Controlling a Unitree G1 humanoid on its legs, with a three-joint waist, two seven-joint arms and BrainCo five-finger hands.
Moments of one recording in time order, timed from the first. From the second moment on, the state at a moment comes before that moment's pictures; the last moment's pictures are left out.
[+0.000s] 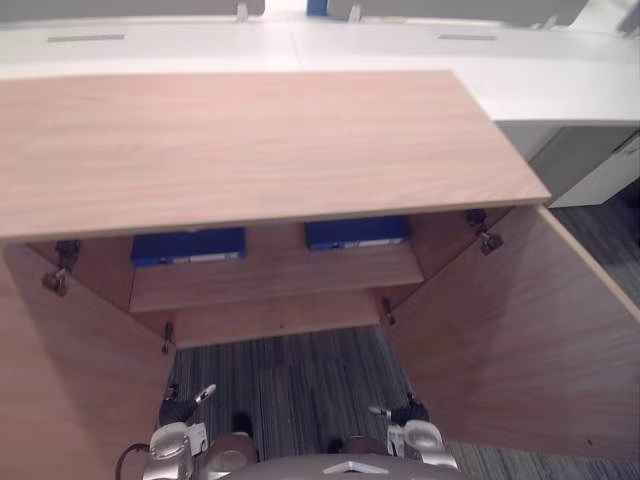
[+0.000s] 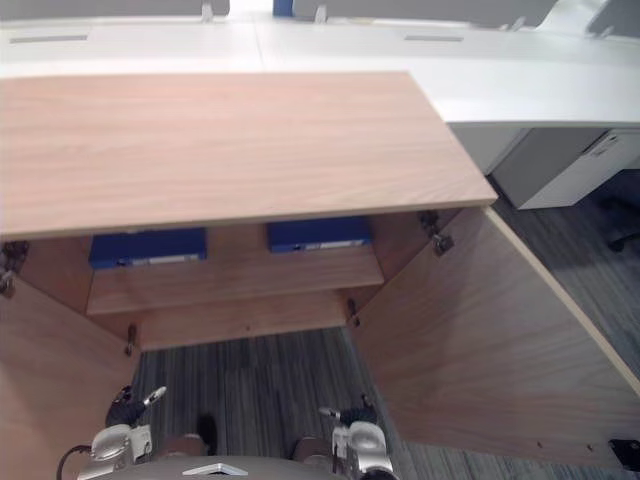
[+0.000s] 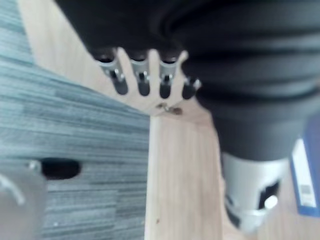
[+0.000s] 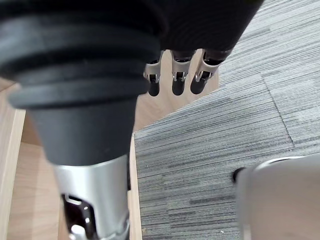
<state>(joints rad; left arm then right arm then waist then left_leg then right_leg) 0.09 0.07 0.19 0.88 -0.06 -0.07 0.21 -0.03 0.00 -0.22 0.96 -0.16 0.00 -0.26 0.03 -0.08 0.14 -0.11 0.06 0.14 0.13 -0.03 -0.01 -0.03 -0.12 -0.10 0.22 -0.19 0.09</state>
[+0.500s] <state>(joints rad) 0.11 0.05 0.14 0.88 -0.06 -0.06 0.21 0.03 0.01 -0.26 0.94 -0.09 -0.01 -0.27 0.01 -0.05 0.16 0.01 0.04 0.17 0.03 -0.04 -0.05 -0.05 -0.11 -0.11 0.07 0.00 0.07</state>
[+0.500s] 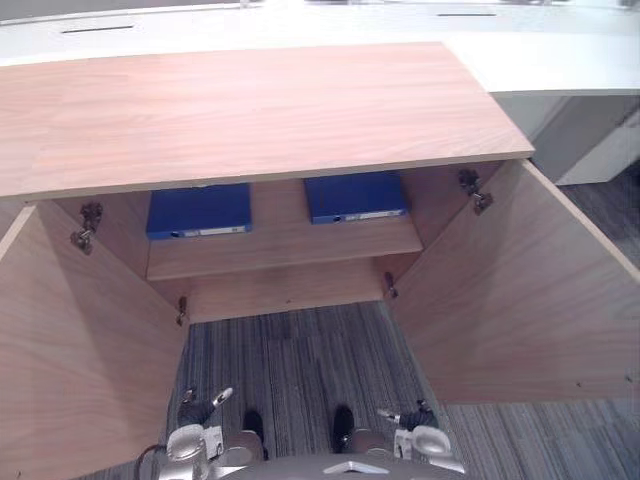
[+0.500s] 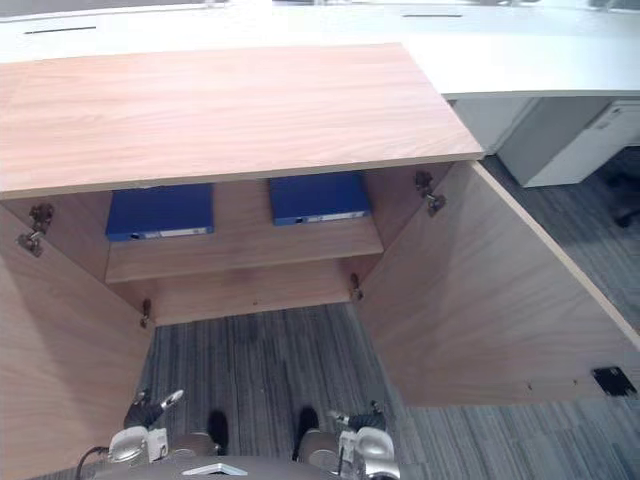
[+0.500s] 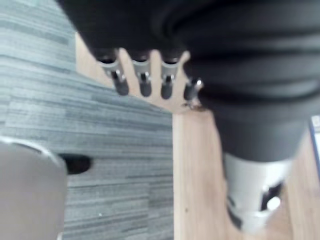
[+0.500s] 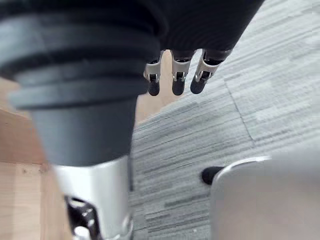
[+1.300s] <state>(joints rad) 0.19 0.06 0.11 0.87 -0.02 -0.05 0.21 0.16 -0.02 -0.59 0.28 -0.07 -0.06 -0.42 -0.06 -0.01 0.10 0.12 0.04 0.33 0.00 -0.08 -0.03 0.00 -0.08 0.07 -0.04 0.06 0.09</state>
